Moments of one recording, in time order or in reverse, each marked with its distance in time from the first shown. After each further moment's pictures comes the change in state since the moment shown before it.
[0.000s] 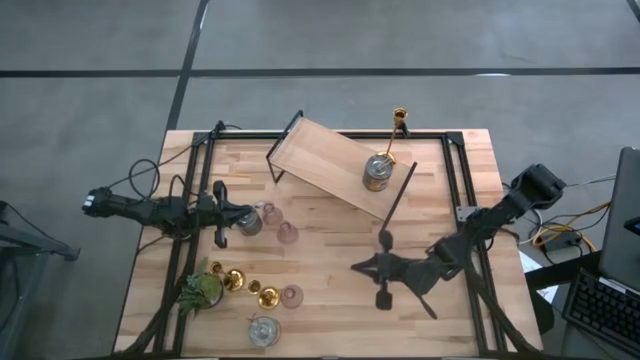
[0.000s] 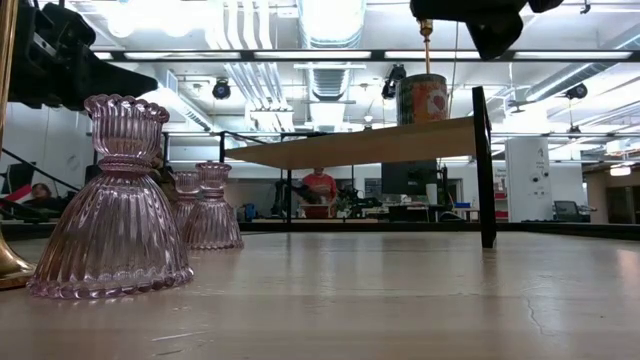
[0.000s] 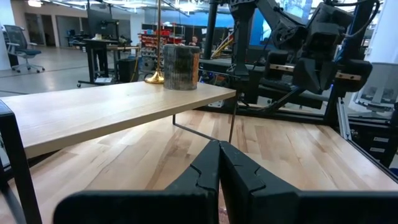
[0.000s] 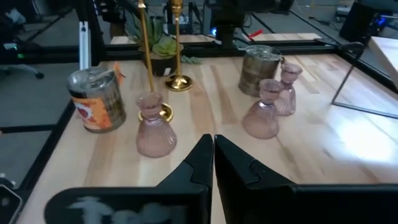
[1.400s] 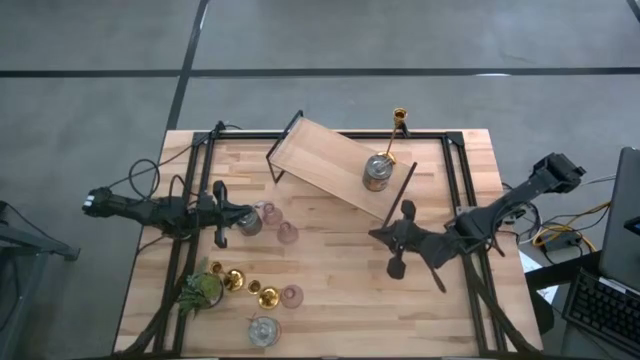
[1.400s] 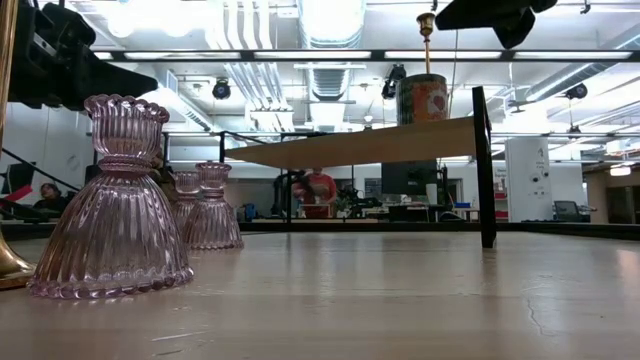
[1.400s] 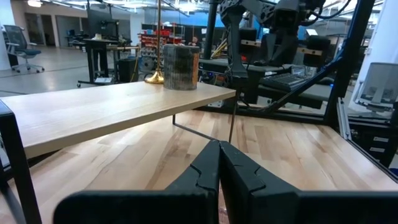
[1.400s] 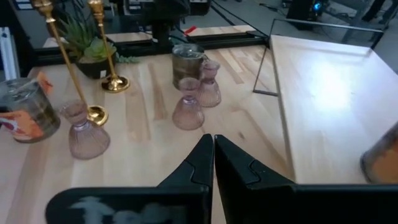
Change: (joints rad) left arm 0.000 0.000 0.000 0.000 0.000 0.000; right arm -0.075 -0.295 -0.001 -0.408 0.083 0.075
